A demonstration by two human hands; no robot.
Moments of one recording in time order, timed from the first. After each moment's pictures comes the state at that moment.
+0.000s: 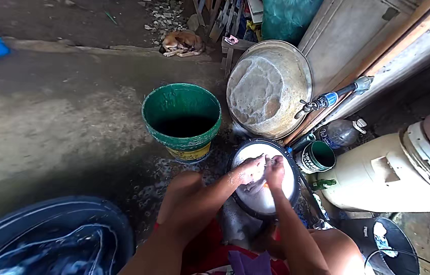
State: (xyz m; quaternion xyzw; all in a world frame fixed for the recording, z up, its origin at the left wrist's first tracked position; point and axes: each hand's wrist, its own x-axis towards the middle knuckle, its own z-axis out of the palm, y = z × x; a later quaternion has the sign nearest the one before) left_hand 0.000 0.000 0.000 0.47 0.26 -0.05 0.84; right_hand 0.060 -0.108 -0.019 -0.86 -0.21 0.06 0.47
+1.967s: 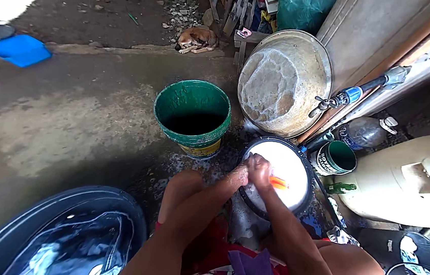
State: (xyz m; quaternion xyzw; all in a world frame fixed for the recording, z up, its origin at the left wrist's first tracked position) left_hand -0.036 0.008 0.011 0.44 0.37 -0.01 0.82; right_hand 0.028 -0.048 -0.036 -0.82 -0.38 -0.03 0.43
